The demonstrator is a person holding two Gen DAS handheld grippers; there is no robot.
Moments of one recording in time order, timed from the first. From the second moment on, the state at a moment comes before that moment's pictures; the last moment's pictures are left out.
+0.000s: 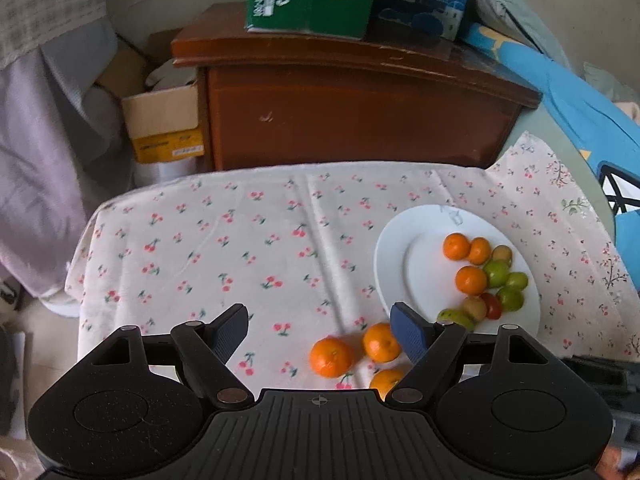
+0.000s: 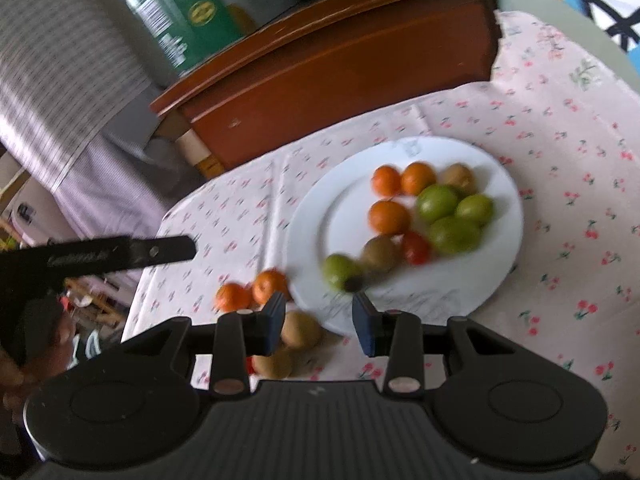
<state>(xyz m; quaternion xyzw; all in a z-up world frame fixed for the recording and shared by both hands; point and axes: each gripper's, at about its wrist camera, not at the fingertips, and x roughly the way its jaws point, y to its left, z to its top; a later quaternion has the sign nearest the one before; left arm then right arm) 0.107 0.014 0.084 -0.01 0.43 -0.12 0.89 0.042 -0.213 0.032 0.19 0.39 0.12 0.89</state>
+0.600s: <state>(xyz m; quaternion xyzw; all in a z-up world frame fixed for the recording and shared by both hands) 0.106 0.022 0.048 0.01 0.44 -0.12 0.89 0.036 -0.166 0.008 0.13 0.43 0.18 0.87</state>
